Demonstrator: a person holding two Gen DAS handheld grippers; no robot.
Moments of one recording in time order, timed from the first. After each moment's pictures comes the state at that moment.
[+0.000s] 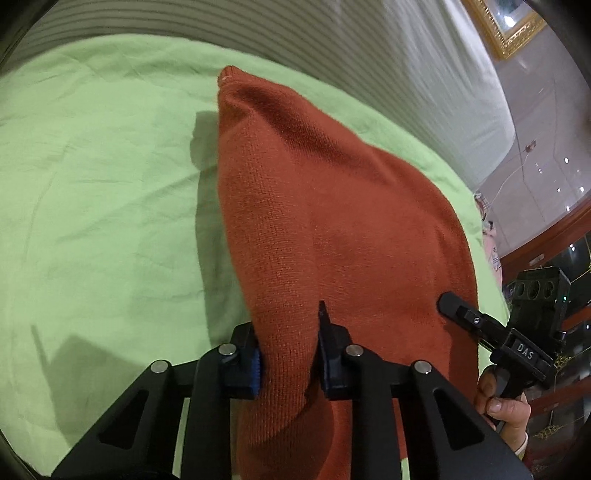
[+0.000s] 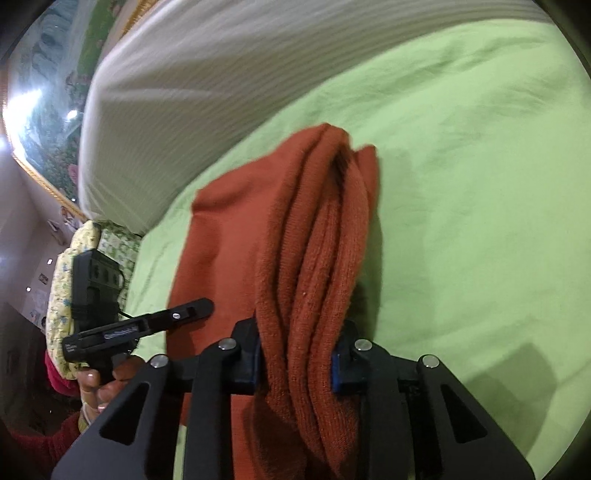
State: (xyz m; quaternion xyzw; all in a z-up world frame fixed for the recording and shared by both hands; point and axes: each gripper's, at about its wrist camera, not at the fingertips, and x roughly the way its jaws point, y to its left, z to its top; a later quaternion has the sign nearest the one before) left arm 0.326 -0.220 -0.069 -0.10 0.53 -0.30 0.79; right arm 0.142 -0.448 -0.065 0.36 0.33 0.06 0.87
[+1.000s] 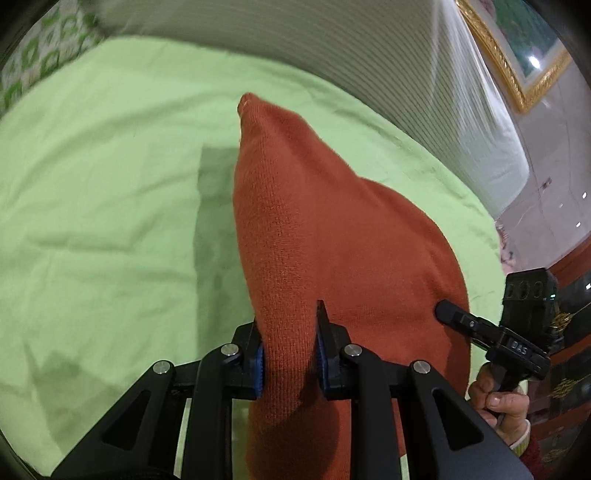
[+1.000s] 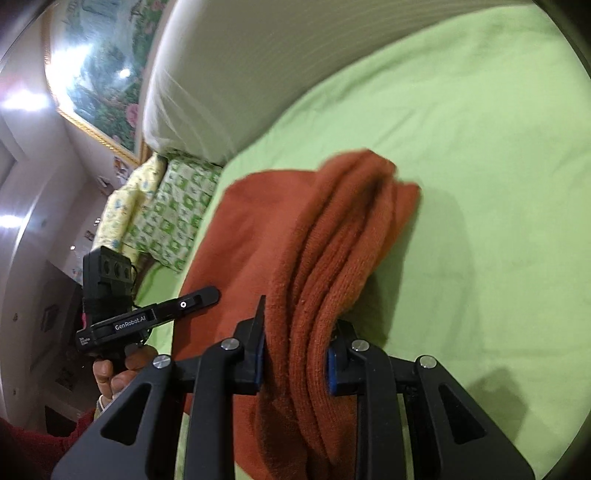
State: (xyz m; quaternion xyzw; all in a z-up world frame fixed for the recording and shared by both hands) left arm 0.248 0.043 -0.047 -0.14 0.50 -0.23 0.82; right arm 0.179 -0.250 -0.066 0.36 0.35 0.18 0.85
